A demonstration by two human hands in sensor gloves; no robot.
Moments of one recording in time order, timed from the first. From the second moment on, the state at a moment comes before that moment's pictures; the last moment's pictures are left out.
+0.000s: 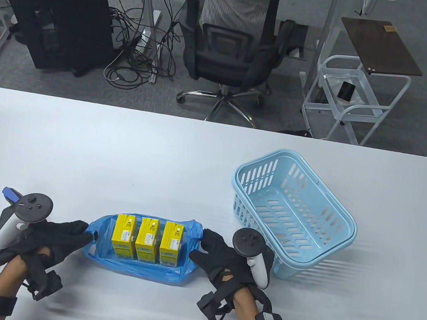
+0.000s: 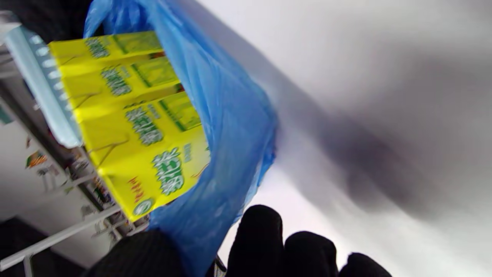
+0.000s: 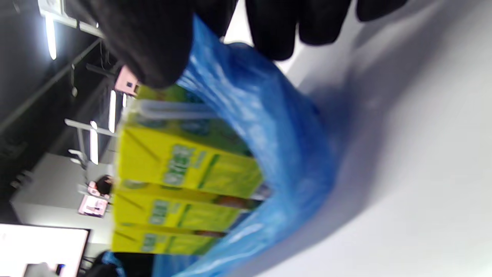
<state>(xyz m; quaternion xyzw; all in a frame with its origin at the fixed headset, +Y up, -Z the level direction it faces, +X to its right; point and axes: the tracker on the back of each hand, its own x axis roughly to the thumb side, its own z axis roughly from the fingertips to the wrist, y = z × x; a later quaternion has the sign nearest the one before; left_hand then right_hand) -0.359 -0.743 -0.303 -0.23 -0.02 0.48 0.85 0.063 -0.771 -0.323 0.02 0.23 0.81 0.55</state>
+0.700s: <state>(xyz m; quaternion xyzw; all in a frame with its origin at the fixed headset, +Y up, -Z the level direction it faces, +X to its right) -0.362 -0.695 -0.298 -0.12 -0.11 0.73 0.66 0.064 -0.689 -0.310 0.07 0.10 0.74 0.66</state>
